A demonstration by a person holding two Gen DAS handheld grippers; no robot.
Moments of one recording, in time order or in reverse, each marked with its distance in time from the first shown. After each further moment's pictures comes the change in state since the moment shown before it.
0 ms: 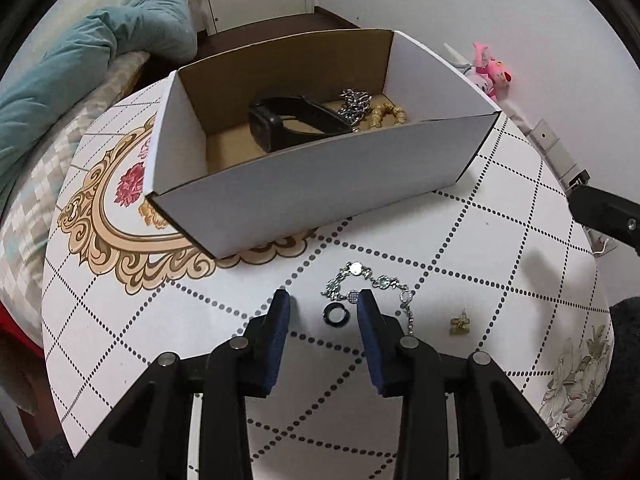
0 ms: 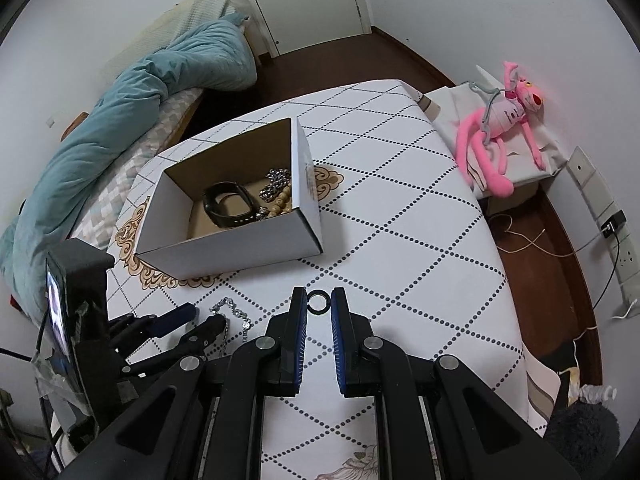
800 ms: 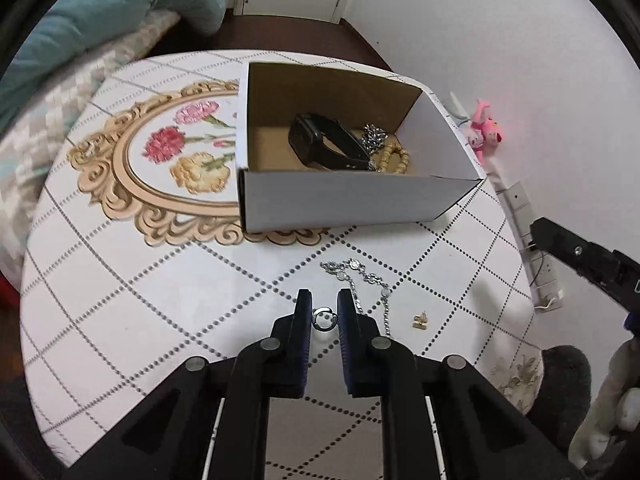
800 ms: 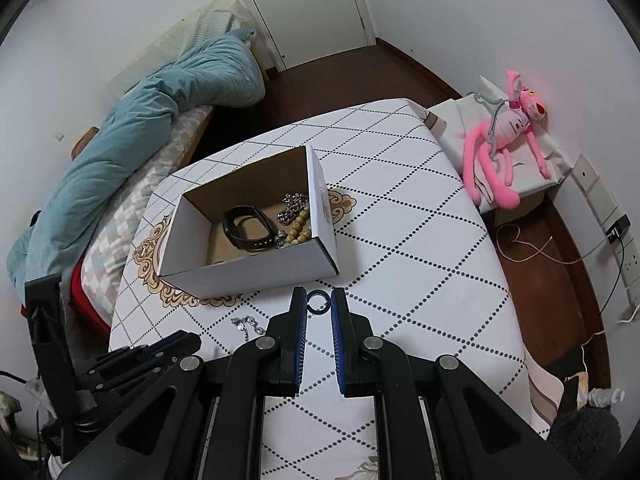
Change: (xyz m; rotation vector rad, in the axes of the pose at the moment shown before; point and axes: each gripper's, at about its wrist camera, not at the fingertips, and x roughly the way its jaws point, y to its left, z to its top) left arm -0.037 0.049 -0.015 -0.250 -0.025 -0.182; right arm -0.015 0.007 0.011 0.021 -0.046 0.048
